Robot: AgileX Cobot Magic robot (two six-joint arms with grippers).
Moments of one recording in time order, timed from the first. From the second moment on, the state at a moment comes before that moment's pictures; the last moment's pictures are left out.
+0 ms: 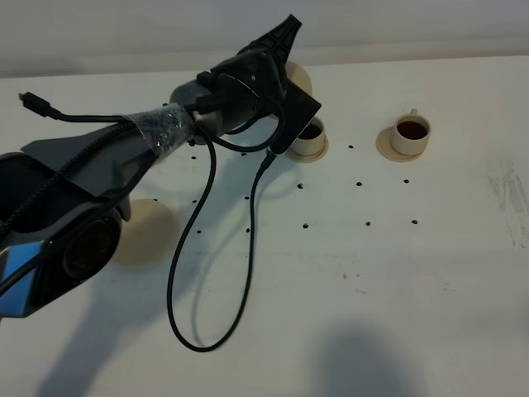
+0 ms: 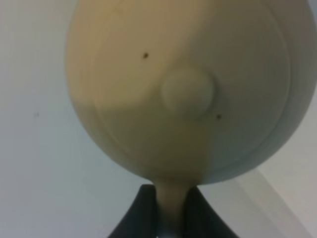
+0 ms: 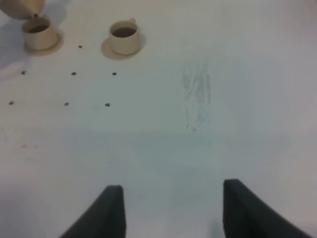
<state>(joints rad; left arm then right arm) -0.61 2.38 -1.96 1.00 0.51 0.99 0.06 0.00 -0.52 0.03 1.11 -0.03</state>
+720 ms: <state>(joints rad) -0.62 2.25 -1.96 0.47 0.95 0.75 0.06 0.00 -0.52 0.03 1.11 -0.03</state>
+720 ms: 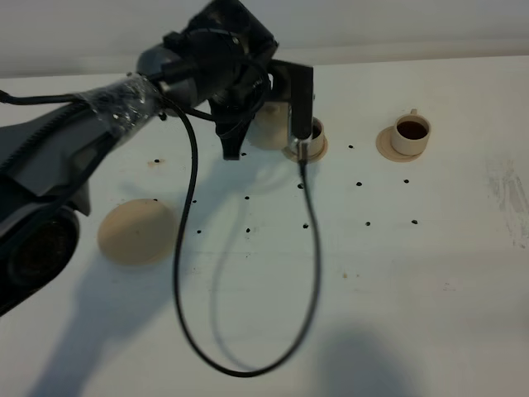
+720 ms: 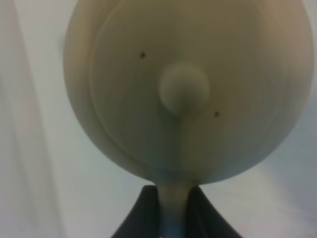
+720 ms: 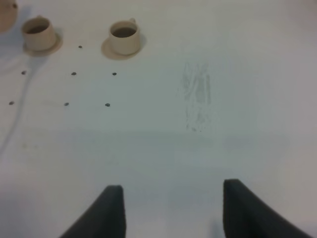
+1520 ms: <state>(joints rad) -0.61 2.25 -1.96 0.19 1.19 0.28 0.06 0.00 -0.52 0.03 1.11 -0.03</state>
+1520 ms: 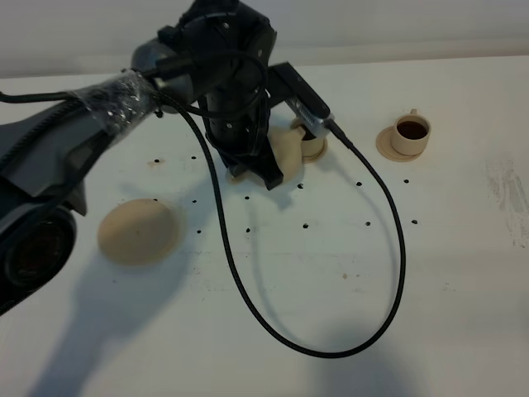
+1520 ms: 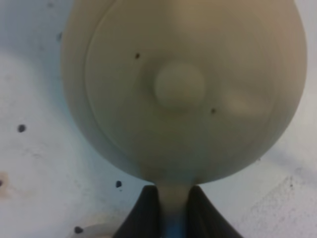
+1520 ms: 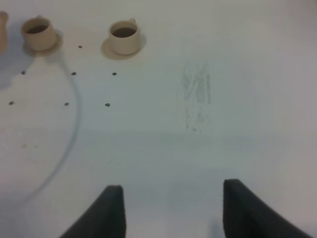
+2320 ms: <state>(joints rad) -0.56 1.98 -1.72 0.20 1.19 0.09 0.06 0.00 -0.52 0.03 1.11 -0.03</state>
